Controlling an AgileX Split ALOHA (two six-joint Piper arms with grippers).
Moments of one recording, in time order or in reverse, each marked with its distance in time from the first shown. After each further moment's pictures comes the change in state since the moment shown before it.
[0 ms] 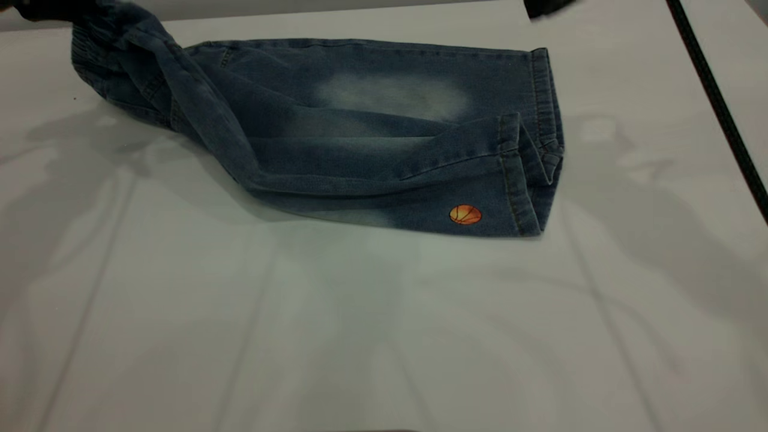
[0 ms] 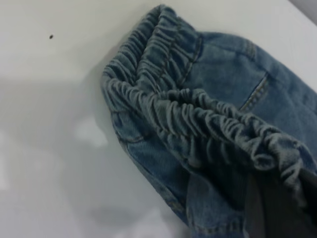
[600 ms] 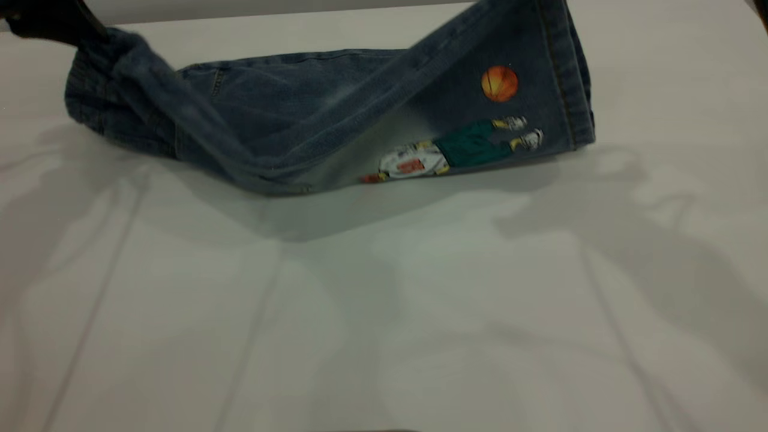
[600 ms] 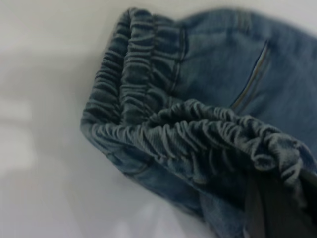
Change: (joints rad) left arm 0.000 -0.030 0.000 0.115 0.148 0.006; right arm 0.058 -0.207 0.157 0.002 -0.155 0.019
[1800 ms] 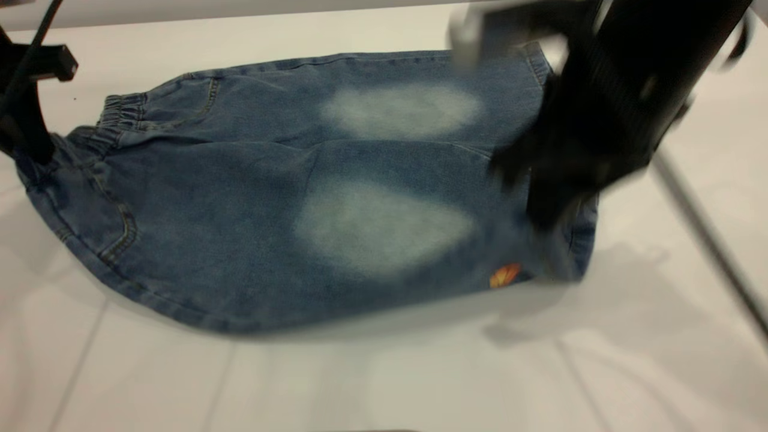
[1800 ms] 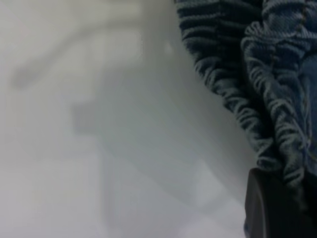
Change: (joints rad) left arm 0.000 0.000 0.067 0.440 0.356 0.000; right arm 0.128 0.128 0.070 -0.006 0.362 0.019
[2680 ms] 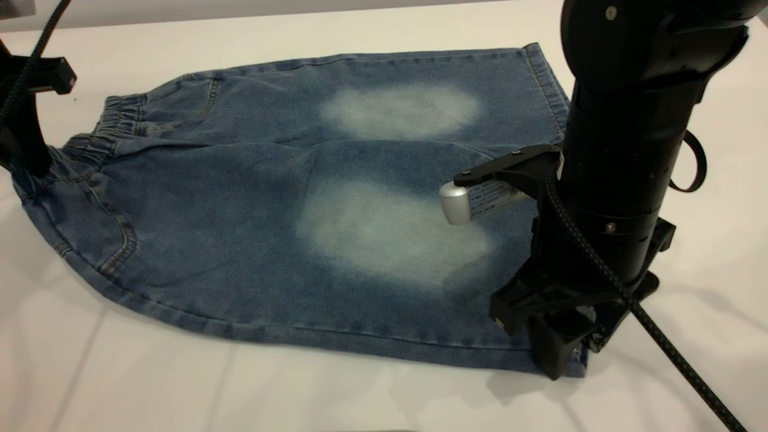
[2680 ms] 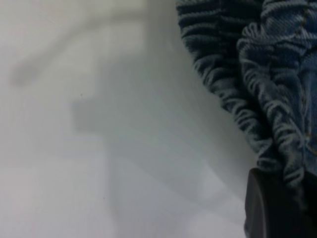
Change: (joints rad) left arm 0.000 0.000 0.032 0.015 0.001 0.000; right arm 0.081 0.322 -0.014 0.025 0.062 0.004
